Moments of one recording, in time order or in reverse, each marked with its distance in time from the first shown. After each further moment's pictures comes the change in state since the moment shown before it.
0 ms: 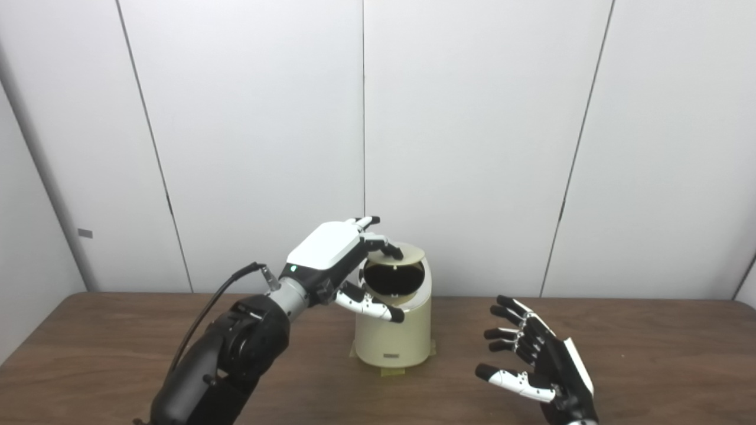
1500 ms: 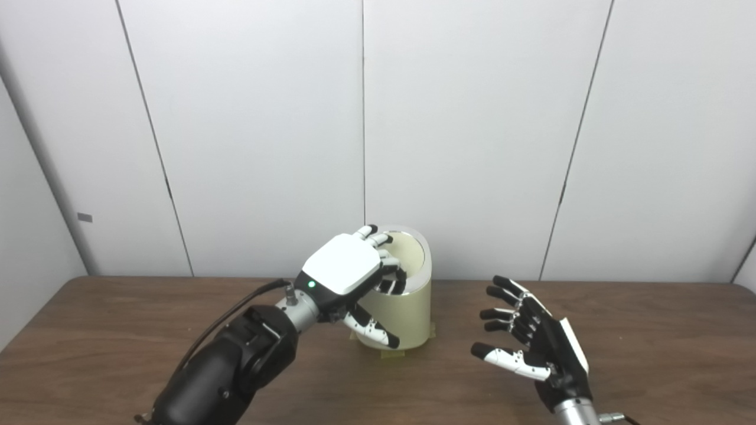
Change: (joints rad) left arm 0.032 0.036 -0.142 -0.005 0.269 -0.081 0.053; right arm 0.007 0.015 -0.002 -0.048 0.007 0.057 -0.001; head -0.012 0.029
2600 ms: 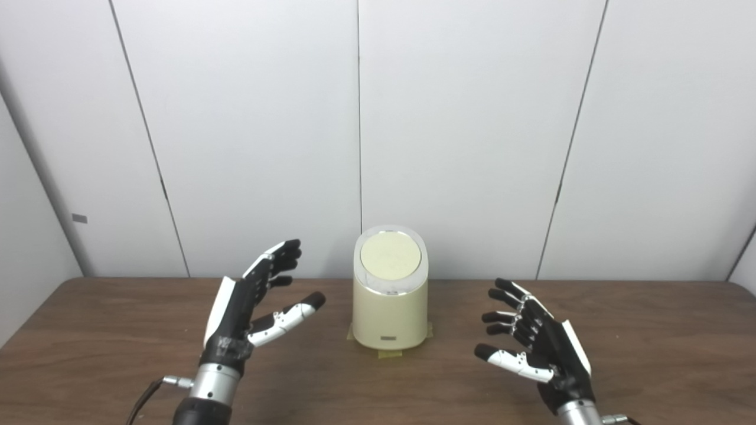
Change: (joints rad) left arm 0.411 -0.235 0.552 -0.216 -0.833 0.145 0.123; right arm 0.010 -0.016 -0.002 -0.001 0.013 0.005 0.007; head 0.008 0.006
